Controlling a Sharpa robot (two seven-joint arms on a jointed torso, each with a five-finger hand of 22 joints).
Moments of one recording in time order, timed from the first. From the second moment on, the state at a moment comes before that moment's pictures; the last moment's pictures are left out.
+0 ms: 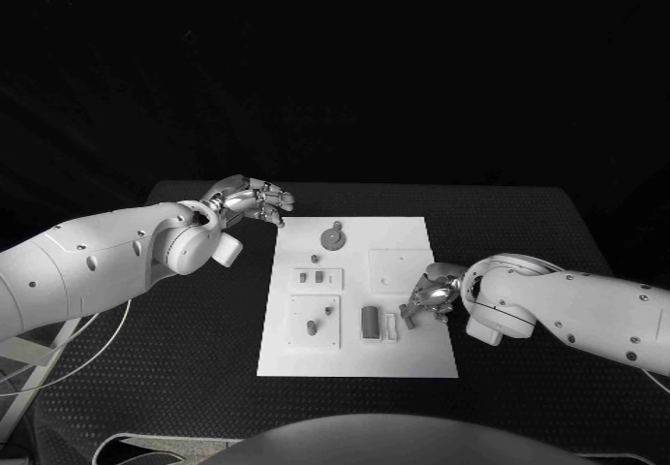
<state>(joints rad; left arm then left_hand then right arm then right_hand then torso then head) 1.20 -0.77 -0.14 1.20 -0.28 -0.09 0.24 1.03 -0.04 0.41 -0.28 0.06 0.86 0.18 0.32 0.45 1.11 0.13 0.14 0.22 1.04 0.02 0.78 0.56 0.01 1.12 -0.08 0.07 1.05 1.10 -0.80 -0.18 1.51 -0.95 -0.07 -0.47 0.99 0.01 0.53 -0.29 0.05 1.08 0.07 0.22 0.73 1.19 -0.04 1.11 1.13 1.28 -0.14 1.45 0.88 0.25 1.17 -0.02 0.75 1.31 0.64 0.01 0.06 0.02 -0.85</state>
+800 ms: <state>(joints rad) 1.20 -0.78 -0.14 1.20 -0.28 -0.08 0.24 1.03 -0.04 0.41 -0.28 0.06 0.86 0.18 0.32 0.45 1.11 0.13 0.14 0.22 1.04 0.02 0.78 0.56 0.01 1.12 -0.08 0.07 1.05 1.10 -0.78 -0.18 1.50 -0.81 -0.11 -0.48 0.99 0.01 0.53 -0.30 0.05 1.08 0.07 0.22 0.74 1.20 -0.04 1.11 1.13 1.28 -0.14 1.45 0.87 0.25 1.17 -0.02 0.75 1.31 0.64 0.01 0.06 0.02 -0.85</state>
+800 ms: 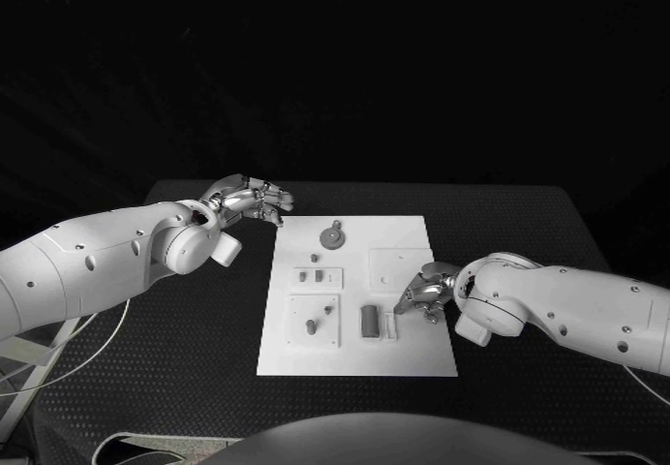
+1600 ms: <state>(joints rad) 1.20 -0.77 -0.14 1.20 -0.28 -0.08 0.24 1.03 -0.04 0.41 -0.28 0.06 0.86 0.18 0.32 0.45 1.11 0.13 0.14 0.22 1.04 0.02 0.78 0.56 0.01 1.12 -0.08 0.07 1.05 1.17 -0.86 -0.14 1.51 -0.93 -0.12 -0.41 0.93 -0.06 0.50 -0.28 0.05 1.07 0.07 0.19 0.73 1.20 -0.04 1.11 1.13 1.28 -0.14 1.45 0.87 0.25 1.17 -0.01 0.75 1.31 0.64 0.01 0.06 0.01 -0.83</state>
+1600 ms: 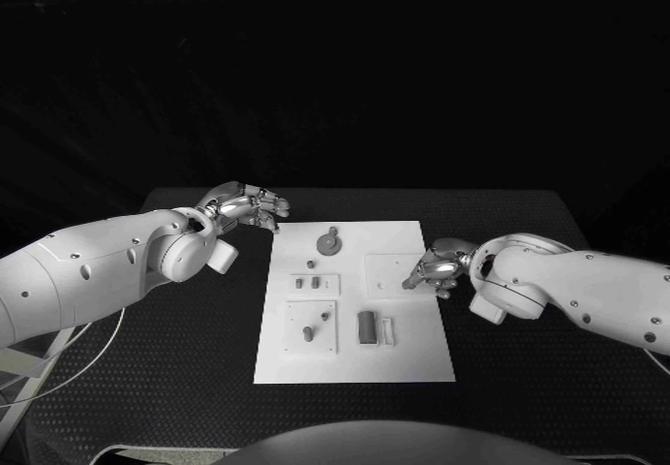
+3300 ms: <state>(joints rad) 1.19 -0.75 -0.14 1.18 -0.28 -0.08 0.24 1.02 -0.04 0.41 -0.29 0.06 0.86 0.18 0.32 0.45 1.10 0.13 0.14 0.22 1.04 0.02 0.77 0.57 0.01 1.11 -0.08 0.07 1.05 1.23 -0.99 -0.11 1.16 -1.35 0.06 -0.27 0.89 -0.29 0.57 -0.24 0.05 0.70 0.17 0.06 0.63 0.96 0.09 1.06 1.13 1.09 -0.02 1.40 0.86 0.25 1.02 0.05 0.65 1.31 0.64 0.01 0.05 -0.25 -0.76</state>
